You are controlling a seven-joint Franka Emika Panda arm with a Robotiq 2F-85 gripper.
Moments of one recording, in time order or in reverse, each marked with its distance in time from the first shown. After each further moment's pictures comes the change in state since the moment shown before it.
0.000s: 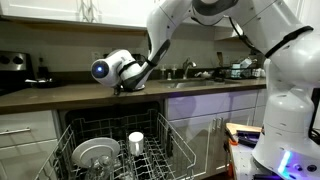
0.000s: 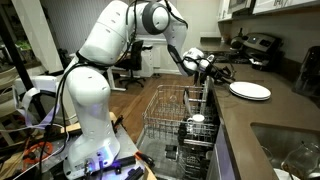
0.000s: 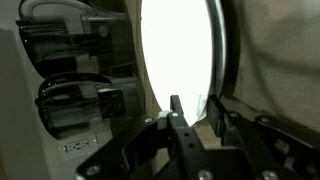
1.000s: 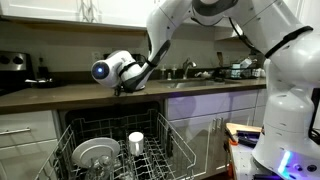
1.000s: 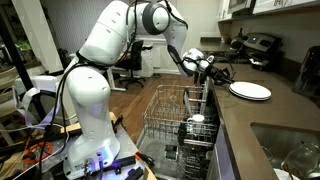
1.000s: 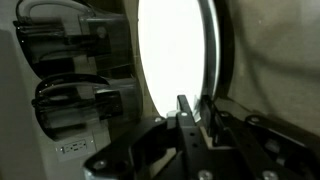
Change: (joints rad) arm -0.001 0.004 0.000 -0.005 0.000 0.000 0.000
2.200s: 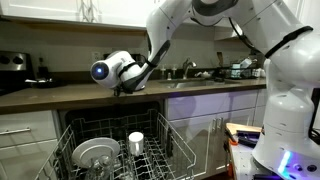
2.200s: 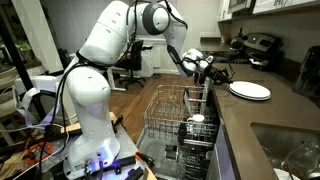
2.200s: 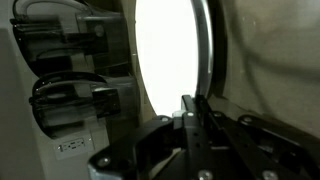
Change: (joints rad) arm 0.001 0.001 0.008 -0.001 0.000 -0.001 0.001
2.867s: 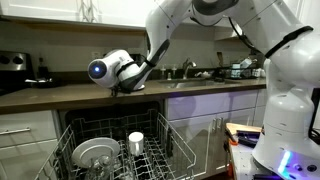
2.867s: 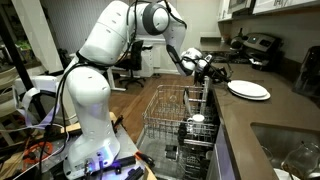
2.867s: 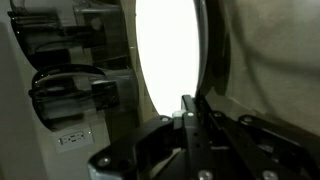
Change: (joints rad) arm 0.002 -0.001 0.020 0.009 0.000 0.000 0.000
